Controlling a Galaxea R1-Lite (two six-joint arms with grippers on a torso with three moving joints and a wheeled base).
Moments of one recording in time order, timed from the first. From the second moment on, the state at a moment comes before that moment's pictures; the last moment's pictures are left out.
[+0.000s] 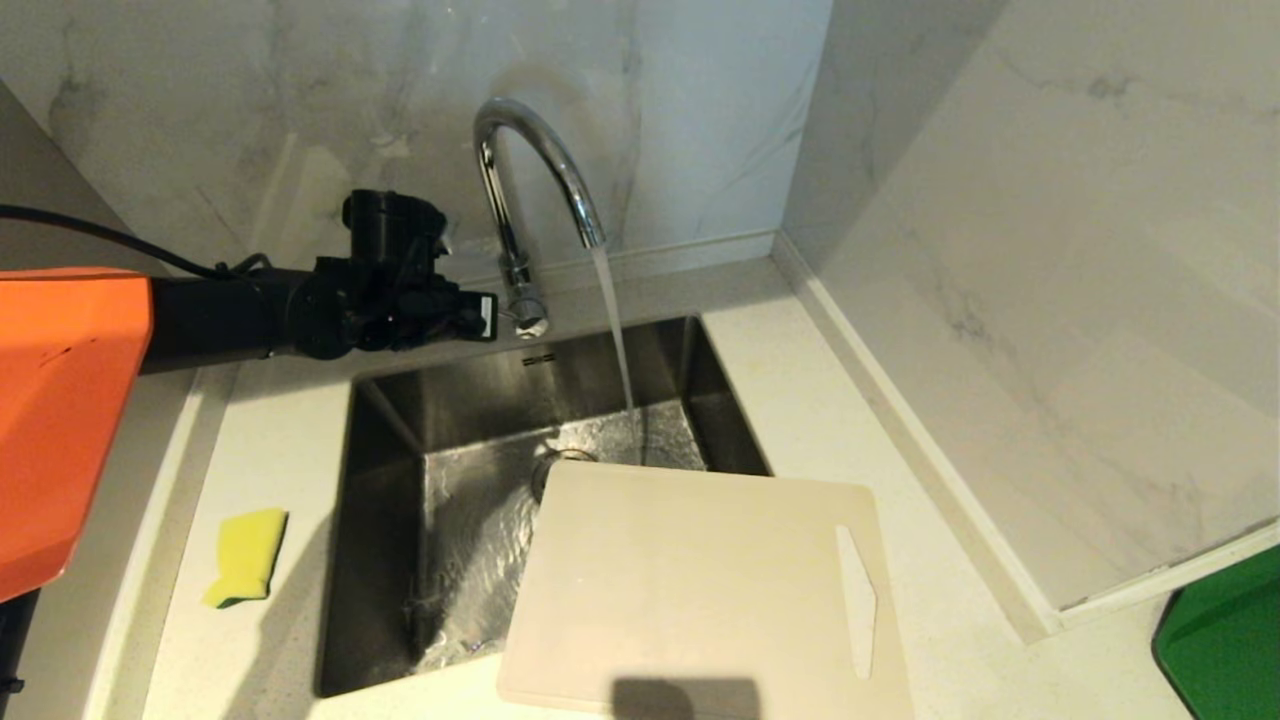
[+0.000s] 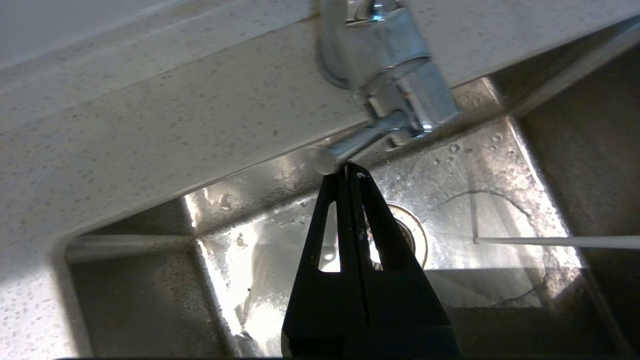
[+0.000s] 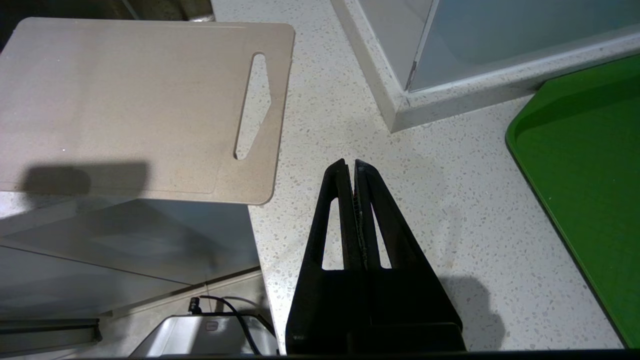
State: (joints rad) left arm -0.33 2.28 -2.00 0.04 0.21 -0.03; right arm -0.01 0.00 -0.03 0.06 0.00 0.02
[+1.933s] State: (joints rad) left arm -0.36 1.93 -1.94 0.44 0.11 -0.08; right arm -0.01 0.00 -0.03 0.06 0.00 0.02
